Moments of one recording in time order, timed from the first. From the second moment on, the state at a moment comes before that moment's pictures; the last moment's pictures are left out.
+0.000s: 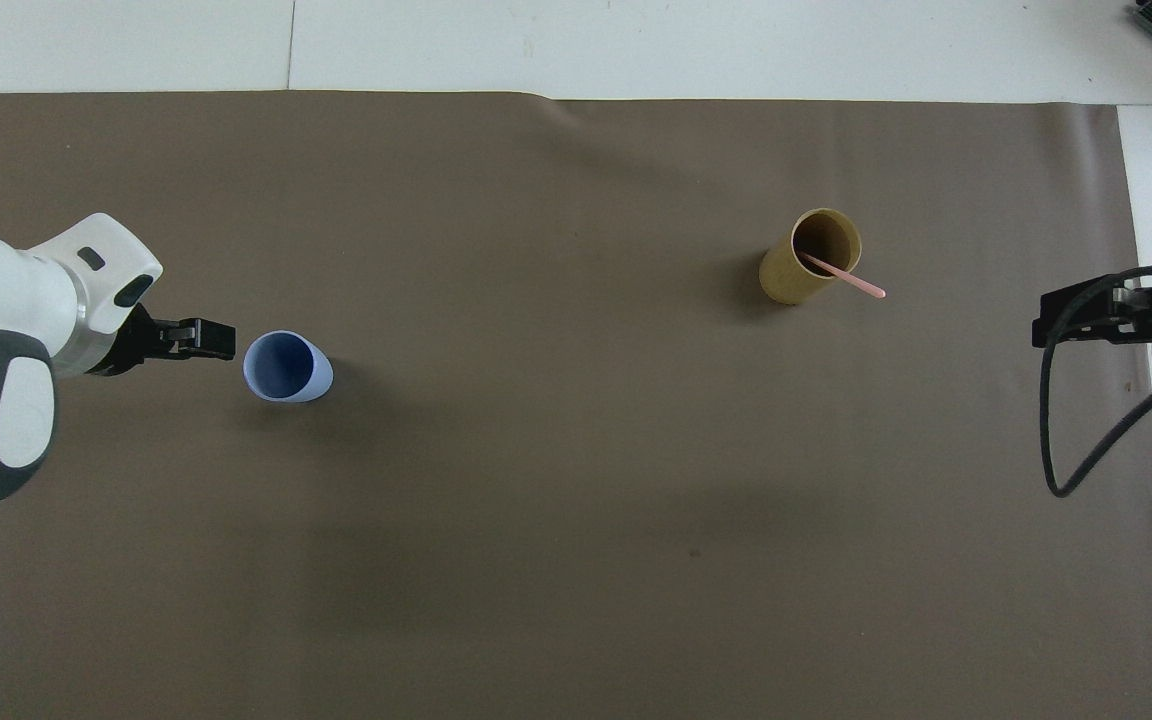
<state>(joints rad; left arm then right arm) 0.04 0.05 -0.15 -2.04 -0.03 2.13 -0.09 0.04 -0.01 -0.03 -1.54 -0.01 1.51 0.17</state>
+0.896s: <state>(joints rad) 0.00 0.14 -0.15 -2.09 -0.03 2.21 -0.18 0.04 -0.01 -0.03 -1.56 -0.01 1.63 0.17</state>
